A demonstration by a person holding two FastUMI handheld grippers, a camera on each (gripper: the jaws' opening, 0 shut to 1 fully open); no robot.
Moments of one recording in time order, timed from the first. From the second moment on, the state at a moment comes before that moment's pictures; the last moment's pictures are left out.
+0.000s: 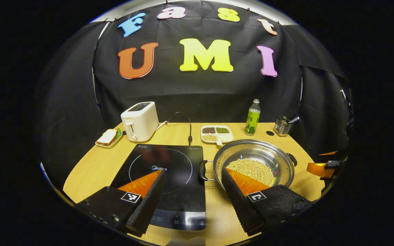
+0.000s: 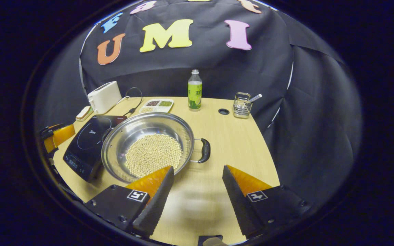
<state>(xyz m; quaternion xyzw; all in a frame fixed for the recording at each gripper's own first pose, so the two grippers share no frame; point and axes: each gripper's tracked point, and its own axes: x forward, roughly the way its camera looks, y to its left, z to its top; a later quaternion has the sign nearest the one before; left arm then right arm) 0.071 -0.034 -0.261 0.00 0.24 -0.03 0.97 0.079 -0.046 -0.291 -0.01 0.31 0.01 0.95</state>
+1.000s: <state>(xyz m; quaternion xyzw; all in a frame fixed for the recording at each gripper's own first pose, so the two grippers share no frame) 0.153 -0.075 -0.364 0.00 0.36 -0.01 0.93 0.184 -0.043 -0.357 0.00 0.41 0.07 0.91</state>
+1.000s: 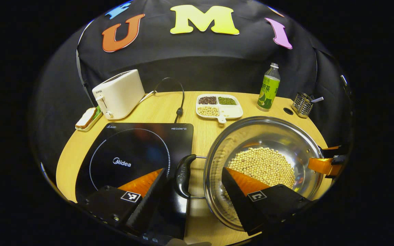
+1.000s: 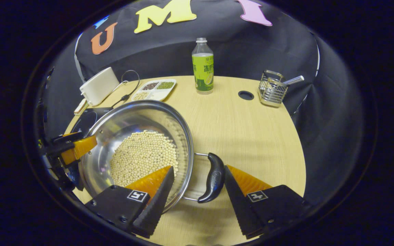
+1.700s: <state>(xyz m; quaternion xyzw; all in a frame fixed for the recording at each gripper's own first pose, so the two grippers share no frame) 0.157 -0.070 -0.372 0.05 0.37 0.01 0.93 0.183 -0.045 -0.373 0.02 0.45 0.03 0.89</state>
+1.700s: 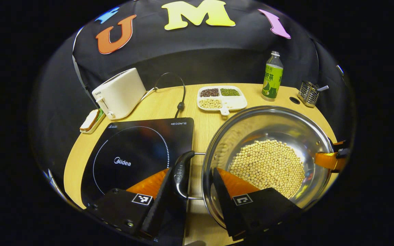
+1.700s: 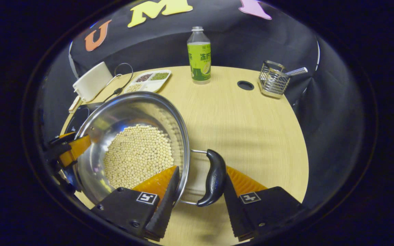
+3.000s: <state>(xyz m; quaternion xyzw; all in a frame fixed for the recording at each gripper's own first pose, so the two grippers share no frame) 0.113 -0.021 -0.314 0.03 0.37 0.00 0.93 0.125 0.009 -0.314 0.05 0.43 0.02 0.90</state>
